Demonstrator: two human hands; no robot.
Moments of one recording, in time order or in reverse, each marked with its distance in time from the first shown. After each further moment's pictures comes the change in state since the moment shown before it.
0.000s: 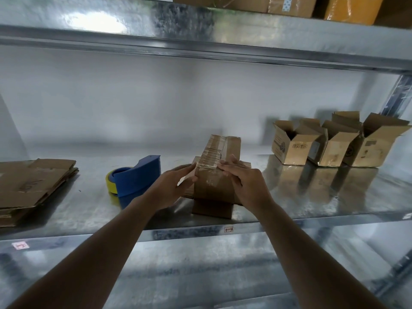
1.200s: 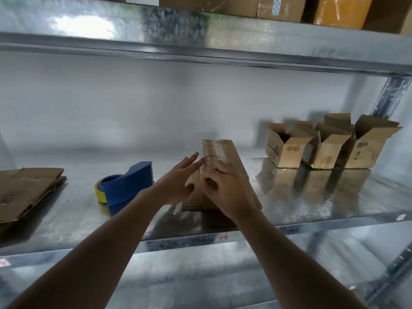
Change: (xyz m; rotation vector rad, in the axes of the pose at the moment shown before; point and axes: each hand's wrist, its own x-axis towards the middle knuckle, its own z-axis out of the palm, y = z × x) left_hand 0.041 0.031 -0.001 0.257 -0.162 0.009; right_hand 0.012 -0.032 0.013 -0.289 0.086 -0.042
